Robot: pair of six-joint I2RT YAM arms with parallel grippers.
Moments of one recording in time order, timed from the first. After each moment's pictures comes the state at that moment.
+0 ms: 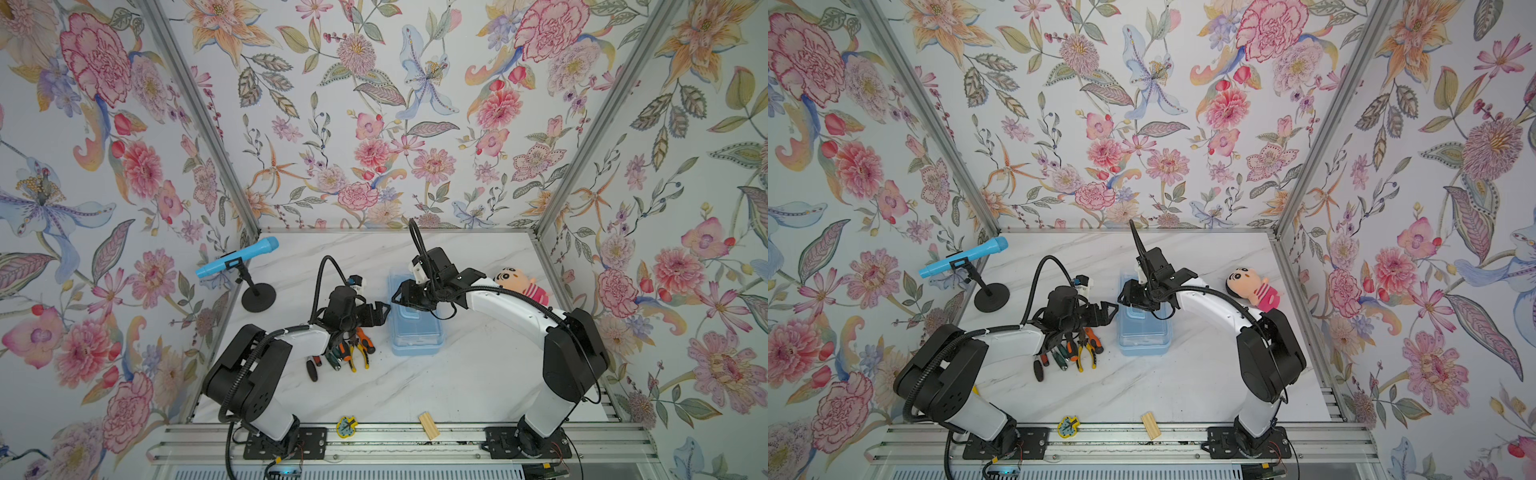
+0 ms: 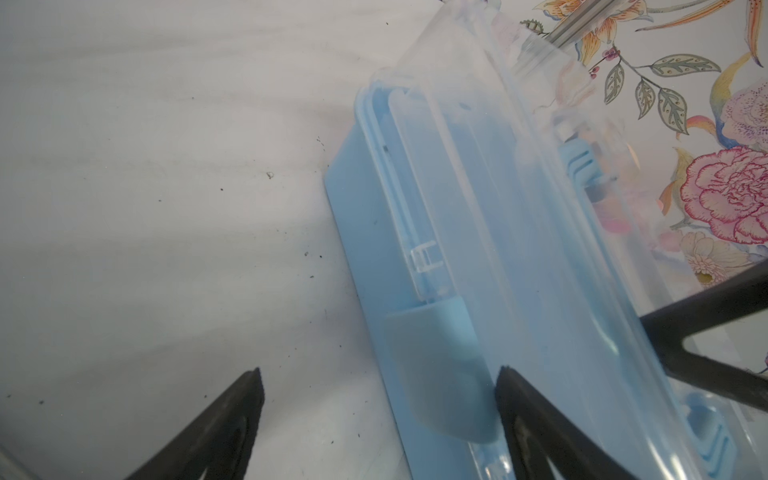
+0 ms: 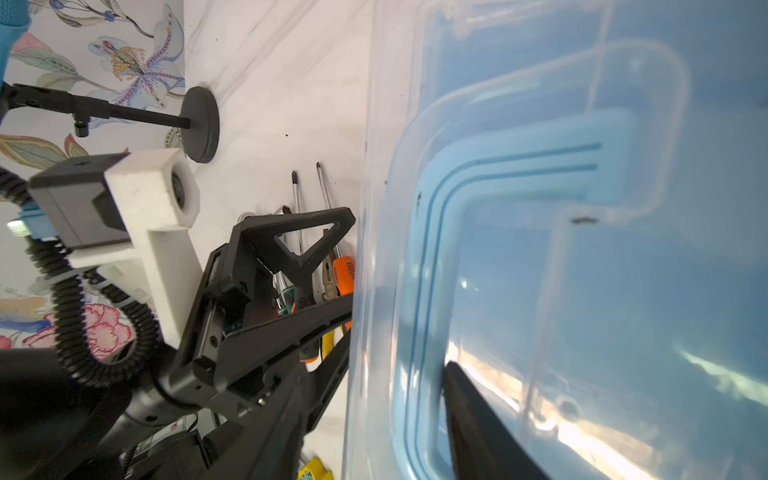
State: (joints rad) left arm -0.50 1.59 0.65 0.36 0.24 -0.53; right arm 0.66 1.74 1.34 -0.51 -0.37 0.71
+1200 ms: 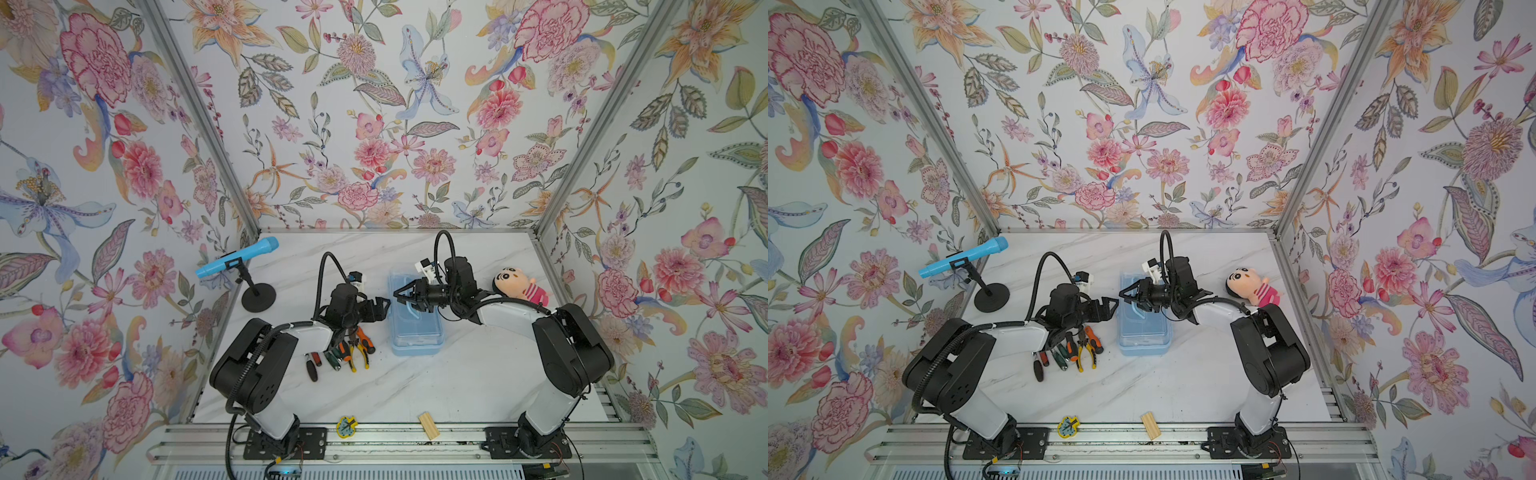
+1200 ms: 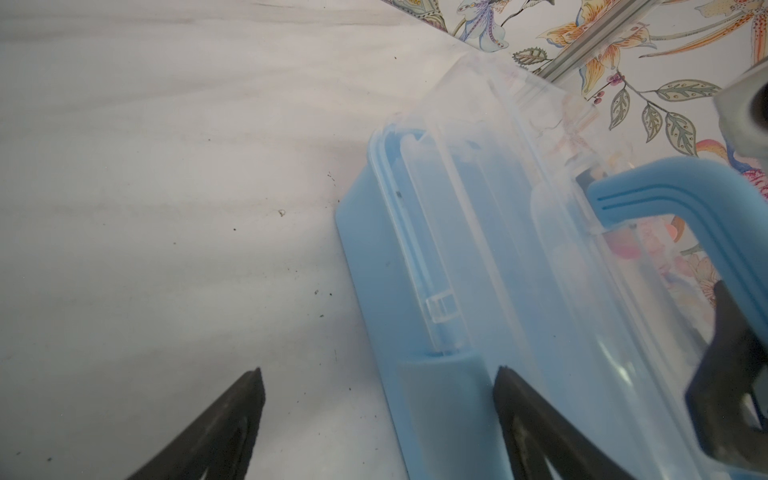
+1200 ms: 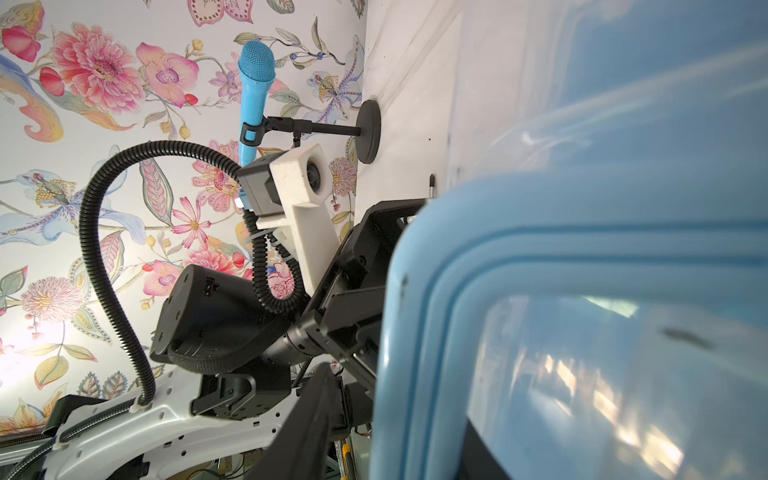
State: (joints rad) left arm -0.50 1.64 0.68 0.42 0.21 -0.53; right arm 0.53 1.75 1.00 0.29 -0.85 1.03
